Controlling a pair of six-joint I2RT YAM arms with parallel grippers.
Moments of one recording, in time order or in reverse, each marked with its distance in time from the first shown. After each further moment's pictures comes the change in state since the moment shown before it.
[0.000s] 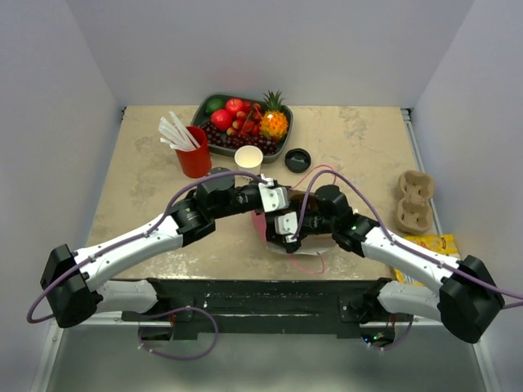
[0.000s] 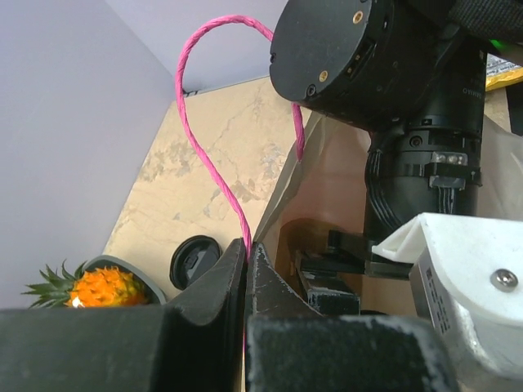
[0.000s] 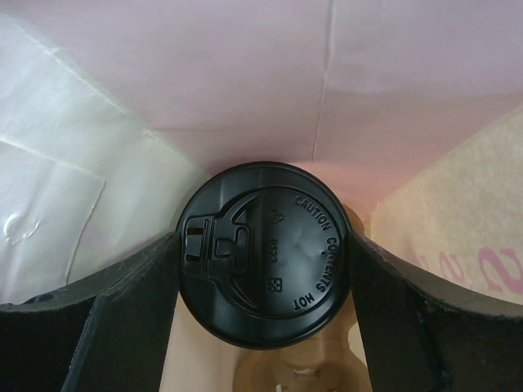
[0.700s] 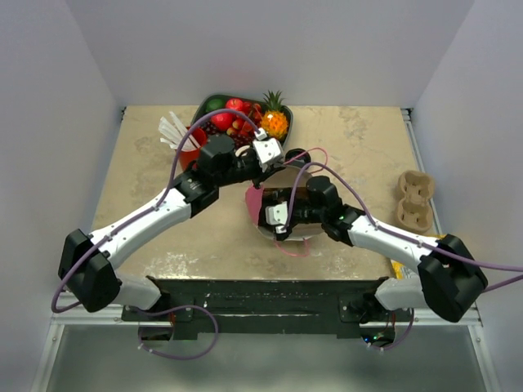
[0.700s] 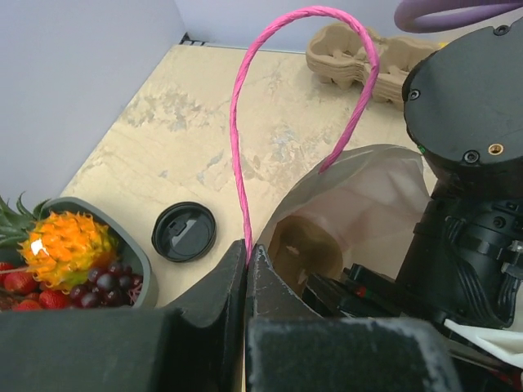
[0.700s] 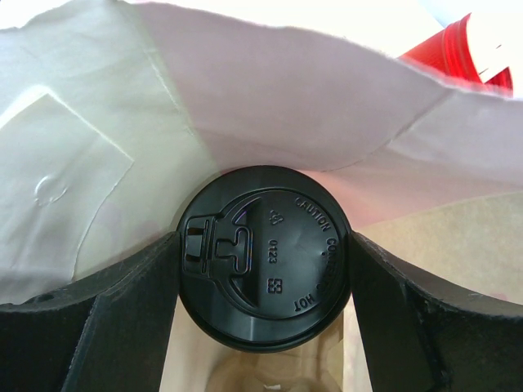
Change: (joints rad) left arm 0.194 0.170 0.190 -0.085 0.103 -0.245; right arm -0.013 0.174 0.062 0.168 0.026 -0.068
